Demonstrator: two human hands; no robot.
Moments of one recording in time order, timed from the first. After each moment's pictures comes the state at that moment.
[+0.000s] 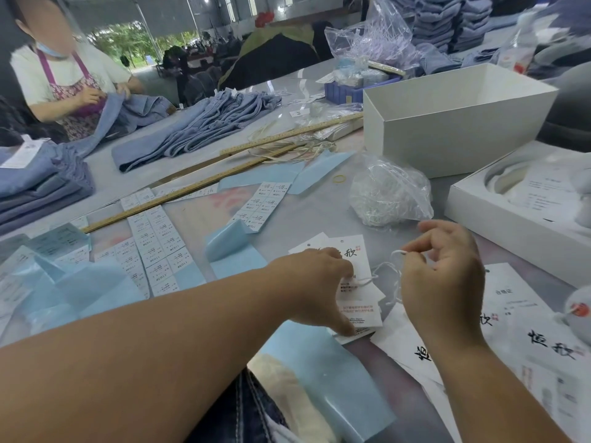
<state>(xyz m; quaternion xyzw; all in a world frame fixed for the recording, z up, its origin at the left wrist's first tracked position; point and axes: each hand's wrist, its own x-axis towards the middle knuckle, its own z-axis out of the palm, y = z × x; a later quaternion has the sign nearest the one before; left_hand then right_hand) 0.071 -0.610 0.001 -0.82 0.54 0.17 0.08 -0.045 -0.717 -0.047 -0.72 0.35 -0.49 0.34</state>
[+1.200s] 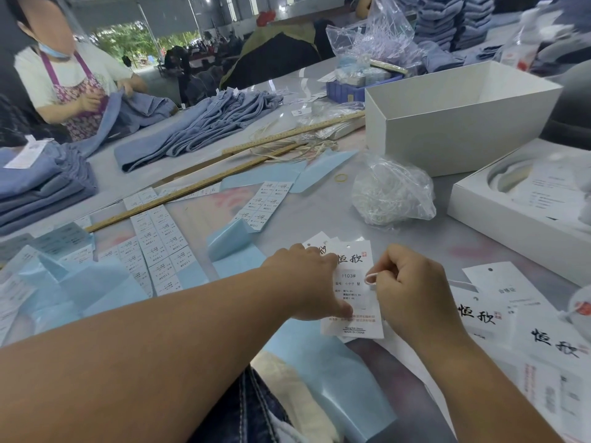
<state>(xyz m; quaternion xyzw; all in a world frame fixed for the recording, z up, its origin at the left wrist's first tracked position) 0.077 -0.611 -0.005 -0.86 0.47 0.13 0.14 -0.039 -0.709 -0.058 -0.82 0.32 -0.31 0.37</state>
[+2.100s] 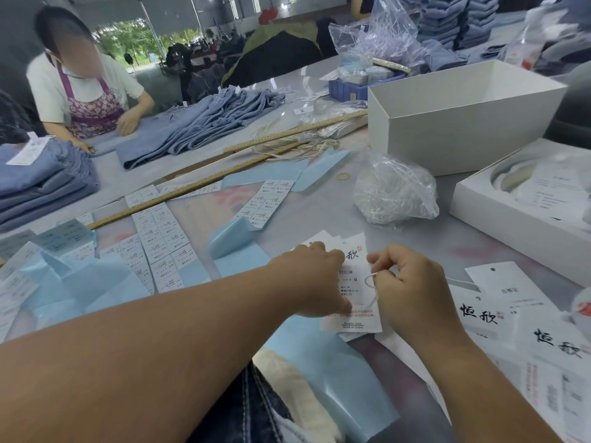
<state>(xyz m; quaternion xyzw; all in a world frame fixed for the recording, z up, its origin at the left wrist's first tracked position) 0.075 -0.612 -0.005 -0.87 0.47 0.16 0.08 -0.036 -0.709 -0.064 -0.80 0.30 -0.33 0.40</state>
